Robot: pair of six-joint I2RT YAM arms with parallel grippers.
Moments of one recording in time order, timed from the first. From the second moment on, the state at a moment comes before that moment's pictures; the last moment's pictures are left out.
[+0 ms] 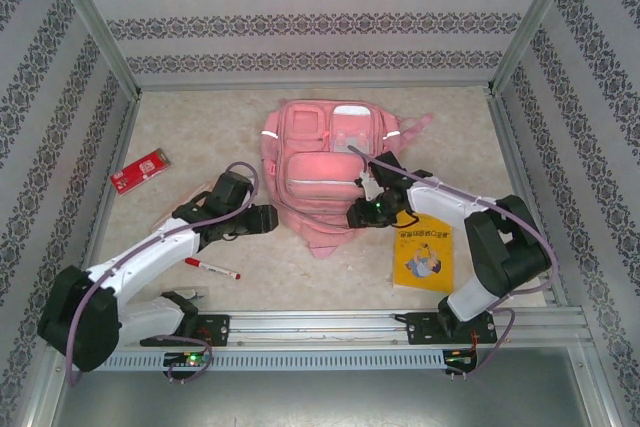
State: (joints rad) left arm -0.49 1.19 0.68 -0.45 0.14 -0.59; right arm 0.46 1.57 0.87 -0.55 -0.42 0.33
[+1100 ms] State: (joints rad) left arm -0.83 1.41 0.74 -0.24 0.01 -0.81; right arm 0.41 1.22 0.96 -0.63 0.04 0.55
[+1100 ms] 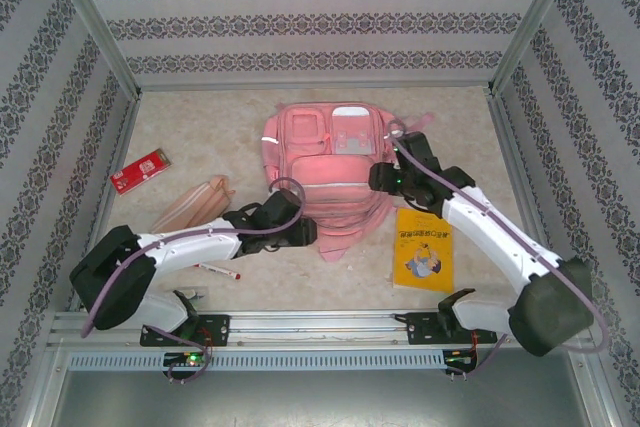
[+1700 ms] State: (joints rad) left arm -0.87 1.18 0.76 -0.21 -0.16 -0.05; right arm 0.39 1.48 0.84 -0.35 -0.32 1.31
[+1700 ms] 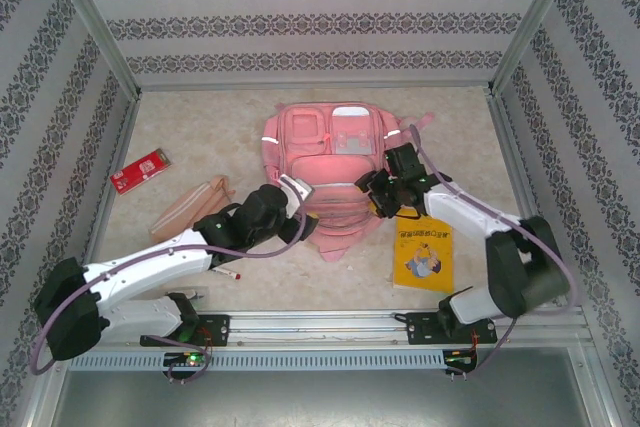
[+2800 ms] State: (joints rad) left arm -0.64 1.64 1.10 -0.18 0.18 0.76; right arm 0.37 1.45 1.01 -0.29 -0.49 1.42
